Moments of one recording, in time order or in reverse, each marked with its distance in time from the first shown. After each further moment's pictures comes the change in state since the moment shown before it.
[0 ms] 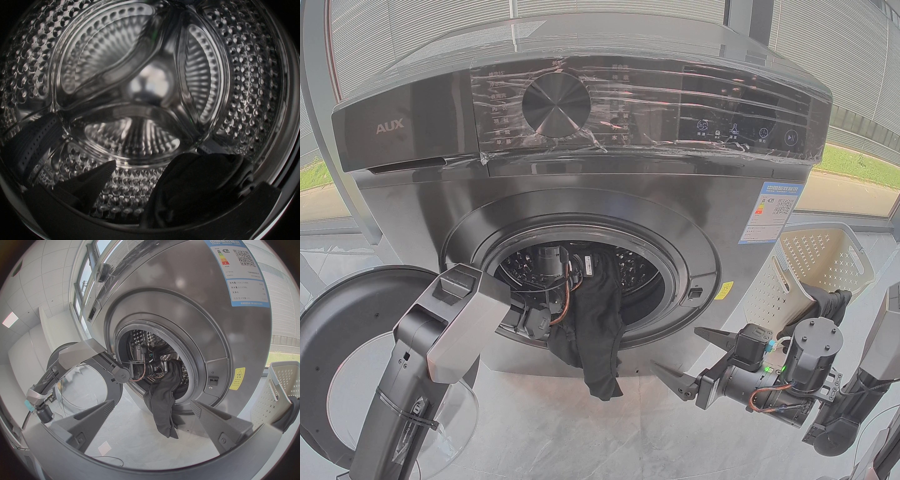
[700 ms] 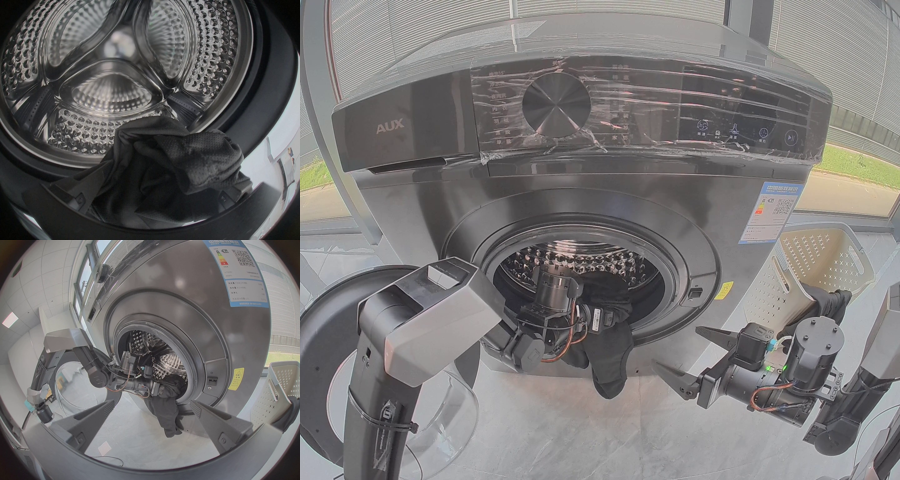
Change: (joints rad) left arm -0.090 -0.231 0.509 0.077 -0.107 0.007; right arm -0.006 -0.003 0.002 0.001 0.005 0.000
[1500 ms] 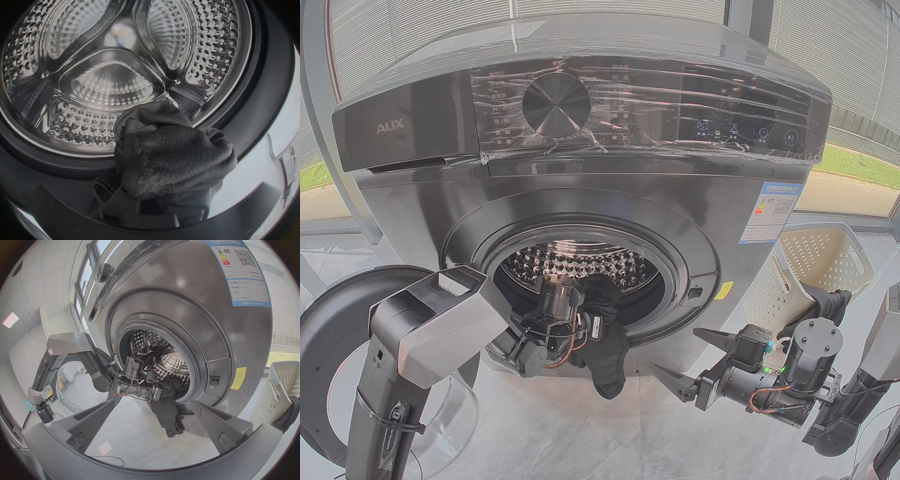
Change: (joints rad) left arm 0.006 0.051 -0.010 -0.019 0.019 0.004; right arm 0.010 0.003 -0.001 0.000 0.001 0.001
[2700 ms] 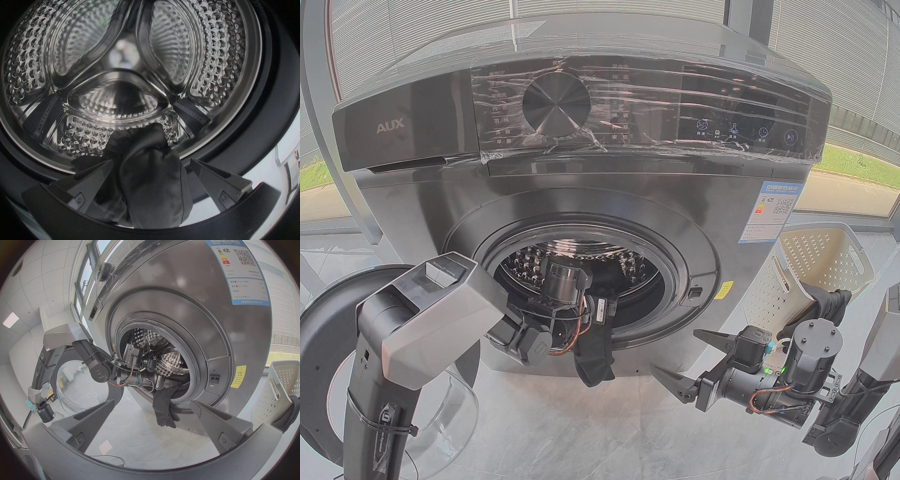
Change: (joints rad) left arm -0.031 -0.066 -0.054 0.083 0.096 -0.016; right arm 0.000 0.001 0.005 0.000 0.002 0.000
